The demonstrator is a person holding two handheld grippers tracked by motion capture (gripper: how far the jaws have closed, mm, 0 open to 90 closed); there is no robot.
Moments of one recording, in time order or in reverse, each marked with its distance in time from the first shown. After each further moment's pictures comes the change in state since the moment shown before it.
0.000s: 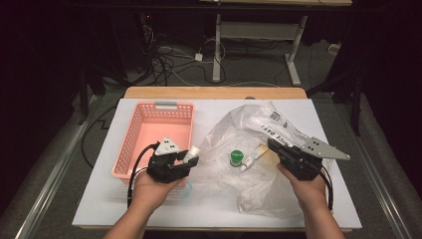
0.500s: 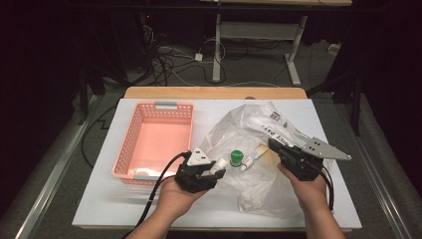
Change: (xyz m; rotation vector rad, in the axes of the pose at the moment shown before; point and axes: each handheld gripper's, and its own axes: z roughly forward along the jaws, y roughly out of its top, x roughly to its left) left arm -0.052 0.005 0.047 0.043 -0.118 0.093; right arm 0.000 0.001 -0.002 -0.003 0.002 0.004
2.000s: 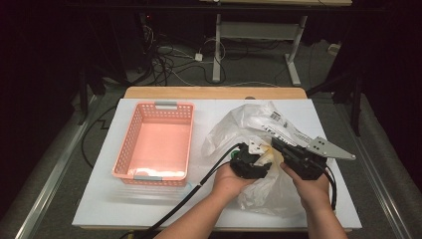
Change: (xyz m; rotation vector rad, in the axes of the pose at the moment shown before) left arm -0.025 0.050 0.128 0.000 -0.035 0.041; right arm -0.007 0.000 -0.004 -0.016 -0.006 0.017
